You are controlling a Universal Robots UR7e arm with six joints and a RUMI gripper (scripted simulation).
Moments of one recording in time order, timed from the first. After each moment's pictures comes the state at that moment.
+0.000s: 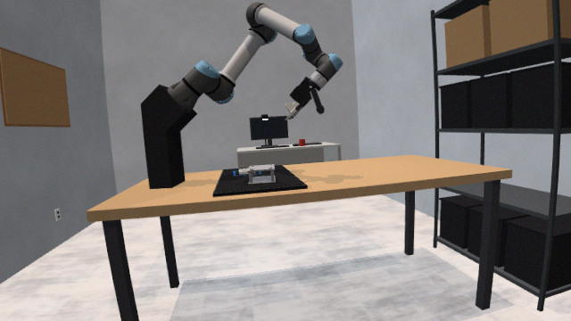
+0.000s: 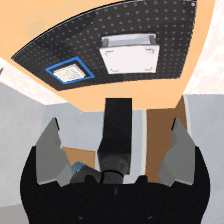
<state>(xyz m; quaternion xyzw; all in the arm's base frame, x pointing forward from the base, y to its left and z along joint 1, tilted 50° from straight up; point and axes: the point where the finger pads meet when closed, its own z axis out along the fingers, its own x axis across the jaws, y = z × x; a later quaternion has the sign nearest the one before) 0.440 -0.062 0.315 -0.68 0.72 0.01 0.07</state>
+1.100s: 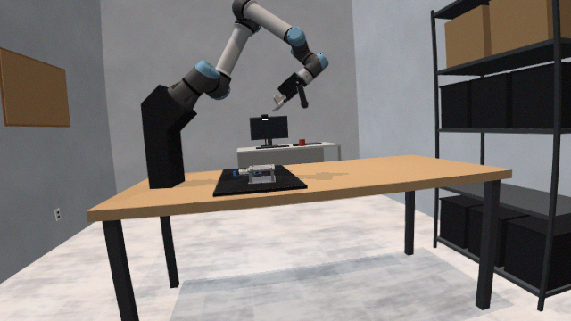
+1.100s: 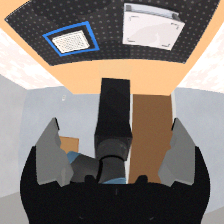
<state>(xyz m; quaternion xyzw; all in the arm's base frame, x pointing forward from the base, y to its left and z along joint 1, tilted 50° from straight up) 0.361 0.013 0.294 -0.73 0.68 0.00 0.00</state>
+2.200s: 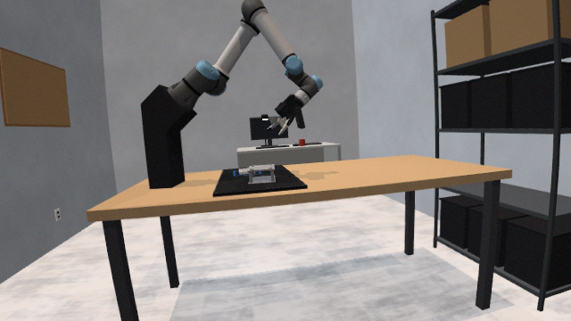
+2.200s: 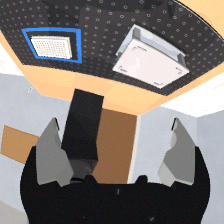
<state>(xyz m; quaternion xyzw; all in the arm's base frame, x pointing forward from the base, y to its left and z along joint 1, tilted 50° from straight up) 0.435 0.013 0.220 -0.82 0.56 -0.08 -0.07</state>
